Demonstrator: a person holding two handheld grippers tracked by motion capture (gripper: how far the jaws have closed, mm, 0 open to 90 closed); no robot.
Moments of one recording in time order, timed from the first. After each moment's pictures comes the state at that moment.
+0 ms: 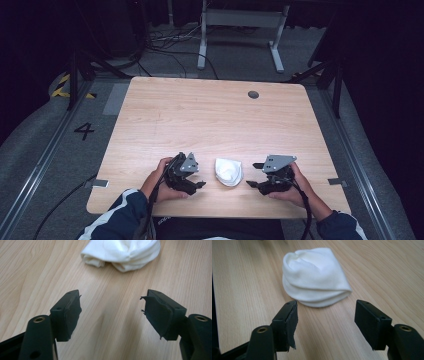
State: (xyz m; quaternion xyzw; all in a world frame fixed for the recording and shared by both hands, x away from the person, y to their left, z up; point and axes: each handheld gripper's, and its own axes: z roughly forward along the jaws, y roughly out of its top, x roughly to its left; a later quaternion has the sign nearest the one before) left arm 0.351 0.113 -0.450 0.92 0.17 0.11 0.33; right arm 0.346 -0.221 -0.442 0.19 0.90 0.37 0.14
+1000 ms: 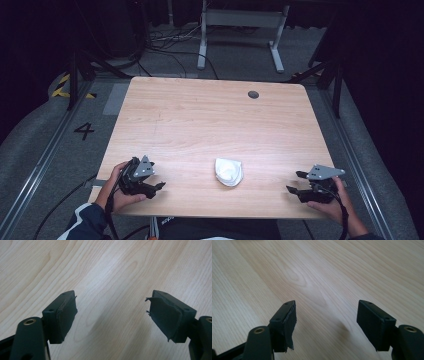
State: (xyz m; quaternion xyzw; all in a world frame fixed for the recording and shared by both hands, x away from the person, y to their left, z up) left arm 0.328 0.225 -0.455 0.90 0.26 0.16 0.31; right arm 0.319 -0.347 -0.468 0.33 0.86 0.35 0.17
